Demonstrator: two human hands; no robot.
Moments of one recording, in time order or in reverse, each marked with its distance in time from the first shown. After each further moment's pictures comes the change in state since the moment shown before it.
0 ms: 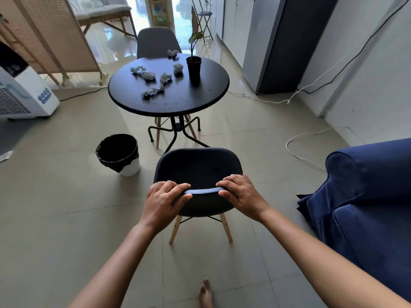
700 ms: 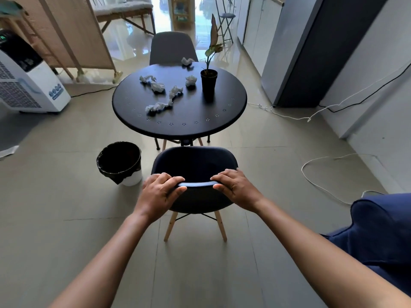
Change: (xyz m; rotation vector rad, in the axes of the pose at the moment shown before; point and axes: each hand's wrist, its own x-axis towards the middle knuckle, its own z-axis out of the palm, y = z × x) left_hand 0.163 -0.058 0.010 -0.014 -0.007 -0.110; right_hand 0.189 0.066 -0.020 0.028 -0.150 -0.084
